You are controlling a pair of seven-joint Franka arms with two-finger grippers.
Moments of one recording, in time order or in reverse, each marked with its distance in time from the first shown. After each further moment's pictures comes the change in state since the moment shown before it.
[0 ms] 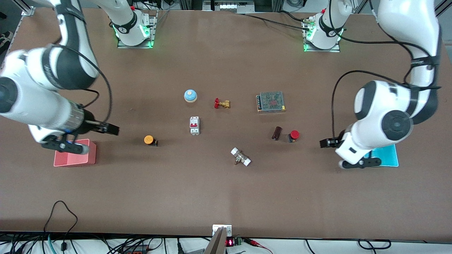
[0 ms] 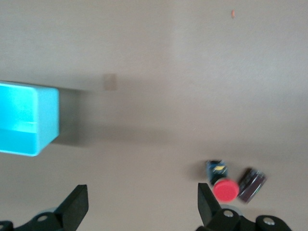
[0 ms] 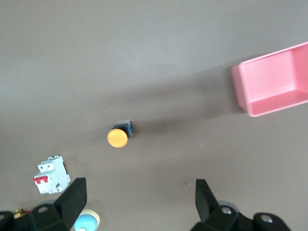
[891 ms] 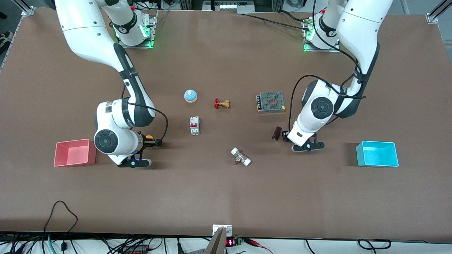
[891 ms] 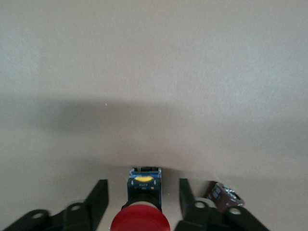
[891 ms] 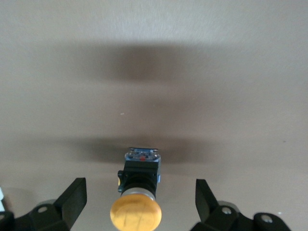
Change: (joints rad) left arm -0.203 0.058 -0.007 -0.402 0.012 0.604 -0.280; right arm 0.009 0.371 0.147 -0.018 0.002 0.269 -0.080
